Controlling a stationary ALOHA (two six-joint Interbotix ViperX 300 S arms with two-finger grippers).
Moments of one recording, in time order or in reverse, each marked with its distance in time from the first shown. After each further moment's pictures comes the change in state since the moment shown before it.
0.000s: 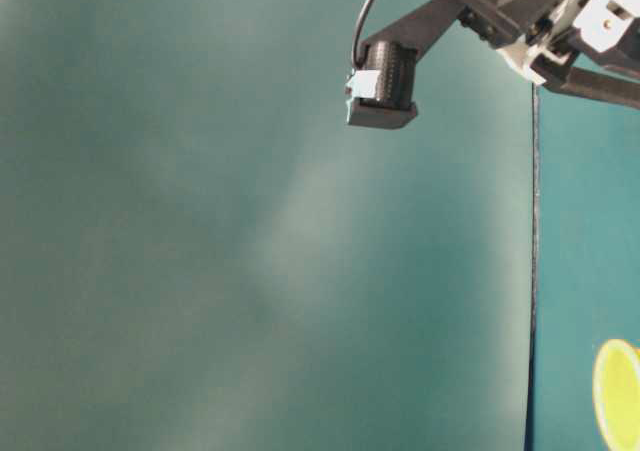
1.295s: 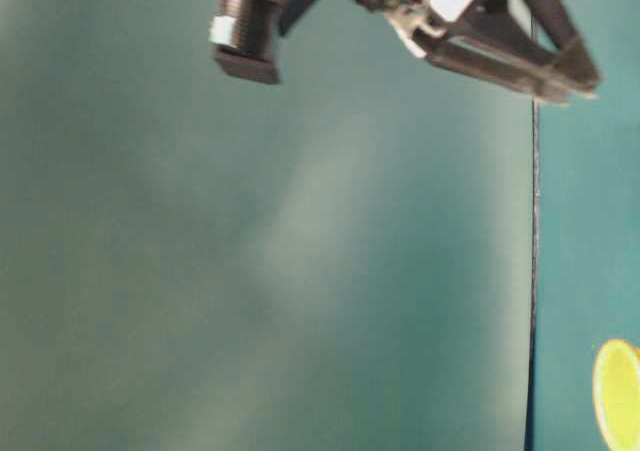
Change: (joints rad) left arm -0.002 0.003 0.009 0.000 -0.026 0.000; right arm -0.031 -0.219 0.040 -0.008 0.098 -0.011
